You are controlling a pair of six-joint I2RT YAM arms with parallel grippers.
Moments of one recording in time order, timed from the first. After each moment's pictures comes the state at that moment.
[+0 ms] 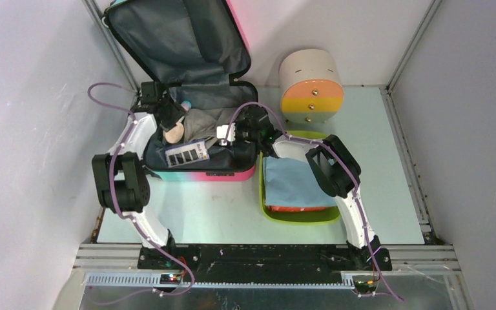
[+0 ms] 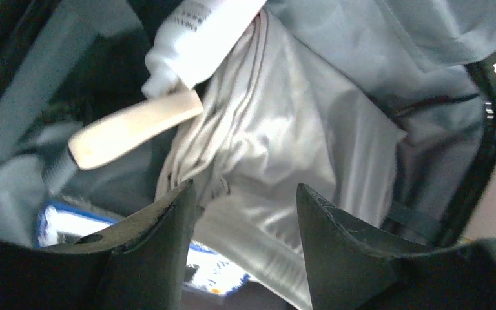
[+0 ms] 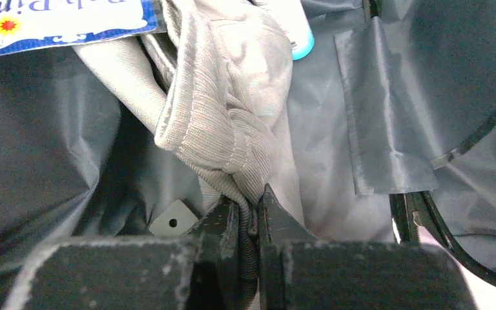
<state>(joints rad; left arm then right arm) 0.04 1.72 1.39 -0.46 0.04 -0.74 0.70 2.23 1.53 0.39 -0.43 -1.00</state>
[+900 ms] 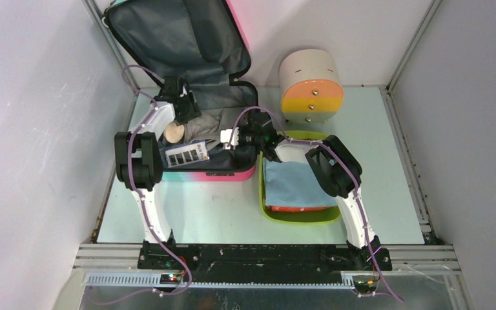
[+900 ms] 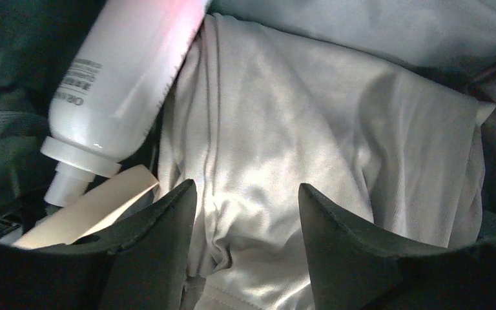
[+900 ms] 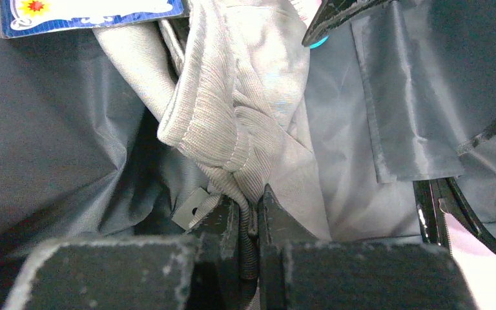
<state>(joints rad) -0.03 2.04 1.65 -0.49 0.01 -0.42 0.68 2.22 1.44 0.47 -0.44 -0.97</state>
